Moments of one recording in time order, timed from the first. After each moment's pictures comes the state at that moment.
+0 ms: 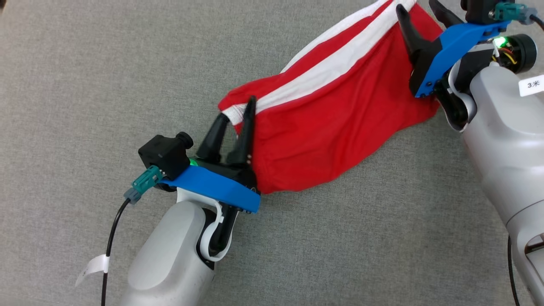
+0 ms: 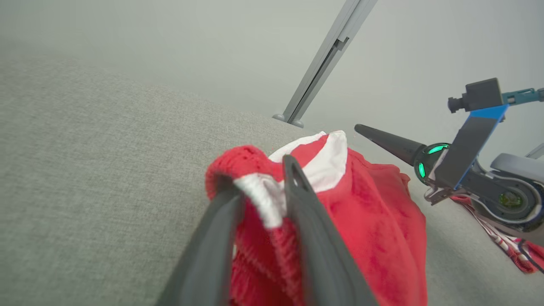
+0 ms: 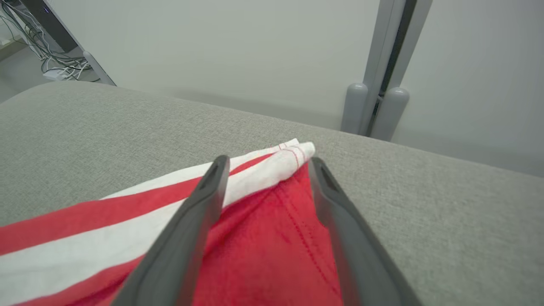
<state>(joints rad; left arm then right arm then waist) -0.52 0.05 -0.46 0.39 -0.65 -0.13 -0.26 -1.20 -0.21 0.45 1.15 0.48 0.13 -0.12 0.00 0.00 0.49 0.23</state>
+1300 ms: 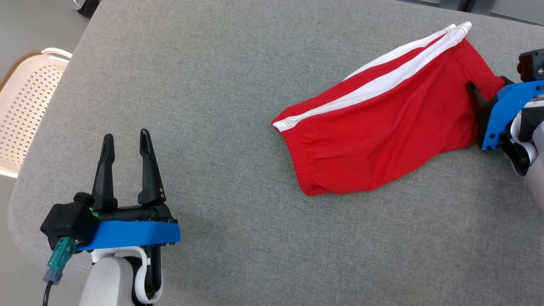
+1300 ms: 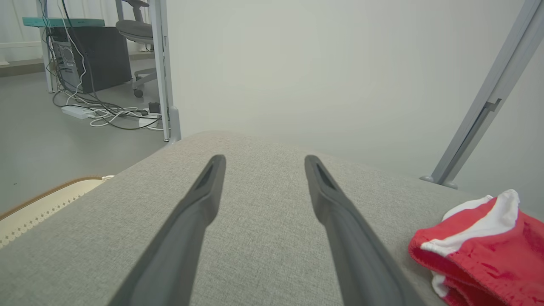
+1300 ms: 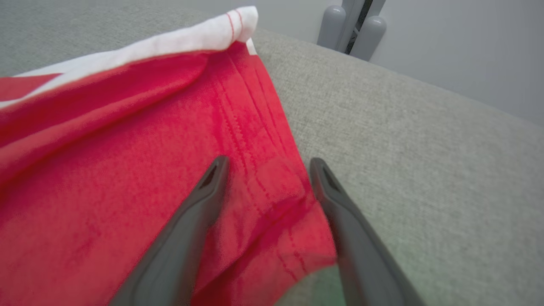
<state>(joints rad) -0.20 0.05 -0.06 0.11 -0.34 -0.05 -0.26 -1.08 -0.42 0.63 1.25 0.61 0.13 -0.02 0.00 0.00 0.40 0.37</state>
